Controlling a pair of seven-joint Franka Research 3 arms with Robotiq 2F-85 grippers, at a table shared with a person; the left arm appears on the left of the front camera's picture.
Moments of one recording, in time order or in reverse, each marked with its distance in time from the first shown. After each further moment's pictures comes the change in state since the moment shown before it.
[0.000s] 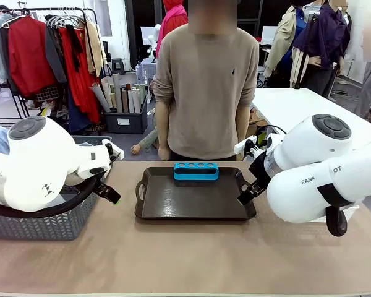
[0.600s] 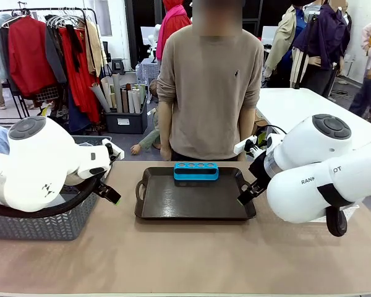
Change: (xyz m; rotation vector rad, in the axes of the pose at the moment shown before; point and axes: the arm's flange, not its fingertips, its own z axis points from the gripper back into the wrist) left arm 0.000 0.000 0.000 0.000 0.000 0.000; right arm 0.000 0.000 0.000 0.000 0.000 0.000
